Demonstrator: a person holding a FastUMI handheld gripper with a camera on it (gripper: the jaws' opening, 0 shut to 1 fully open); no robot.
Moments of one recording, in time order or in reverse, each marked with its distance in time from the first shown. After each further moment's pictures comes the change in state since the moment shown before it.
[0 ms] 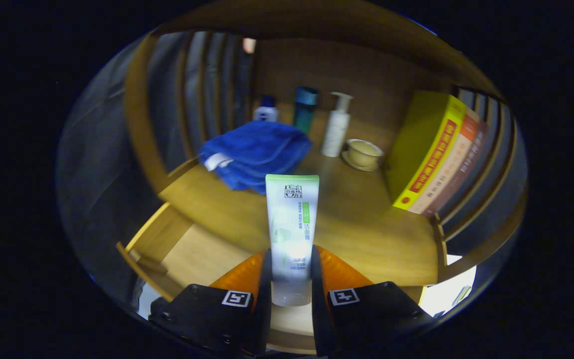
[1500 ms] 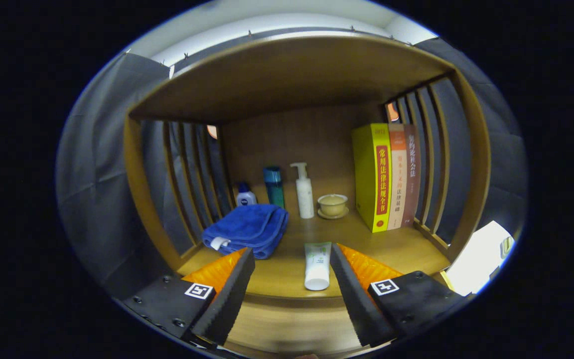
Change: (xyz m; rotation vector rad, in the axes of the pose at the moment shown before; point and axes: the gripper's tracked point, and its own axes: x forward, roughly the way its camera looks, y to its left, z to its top) arm -0.111 0.007 0.069 0.248 -0.575 -0.035
